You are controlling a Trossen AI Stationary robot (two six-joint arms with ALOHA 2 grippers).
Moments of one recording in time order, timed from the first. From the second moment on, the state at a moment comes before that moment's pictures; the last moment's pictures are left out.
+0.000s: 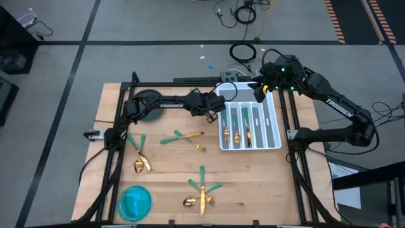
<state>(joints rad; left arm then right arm) 0.24 2.21 1.83 -0.89 -0.54 -0.26 -0.65 1.09 1.23 -0.73 -0.10 0.05</state>
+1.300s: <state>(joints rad) 0.07 1.93 1.96 -0.33 -0.04 0.50 -0.82 0.69 1.23 -0.96 -0.10 -0.05</state>
